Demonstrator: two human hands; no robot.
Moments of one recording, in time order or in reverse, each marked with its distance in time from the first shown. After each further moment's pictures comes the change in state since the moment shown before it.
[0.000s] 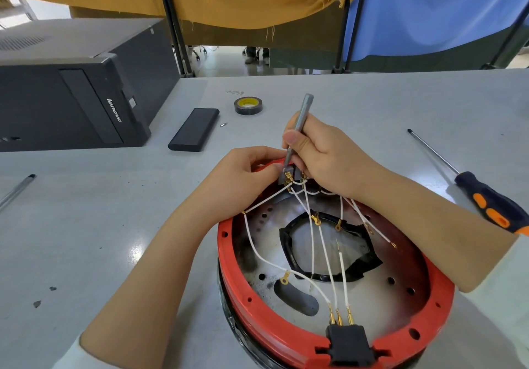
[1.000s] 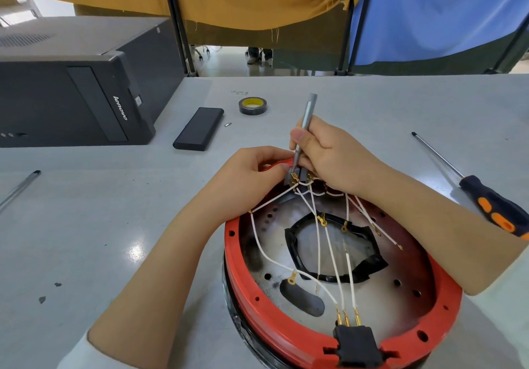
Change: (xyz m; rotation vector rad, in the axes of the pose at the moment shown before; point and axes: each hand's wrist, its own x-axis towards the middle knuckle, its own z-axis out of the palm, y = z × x) left_hand 0.000 0.001 0.000 -0.009 -0.003 -0.040; right_hand 0.005 -0.003 0.001 0.004 -0.005 0.118
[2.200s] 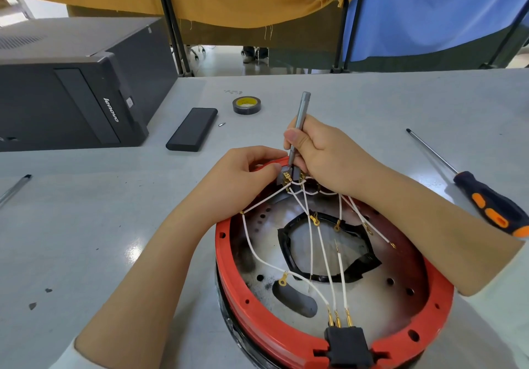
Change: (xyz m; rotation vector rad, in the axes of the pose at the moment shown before) left_hand 0.001 -0.001 0.000 -0.010 0.009 0.004; right_hand -0.003 0.003 -0.002 -0.087 0.014 0.012
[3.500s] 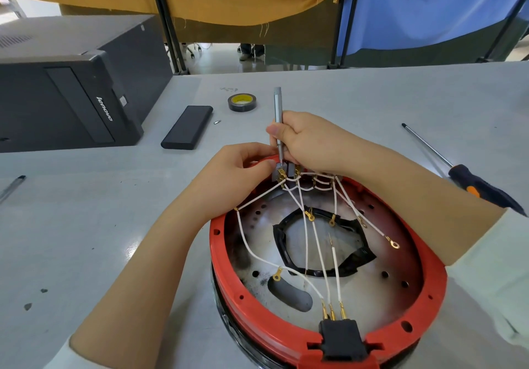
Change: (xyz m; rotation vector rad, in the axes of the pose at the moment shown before) left_hand 0.002 -0.002 0.000 0.027 0.001 0.001; right_hand 0.019 -0.014 -0.002 -0.046 -0.129 0.130
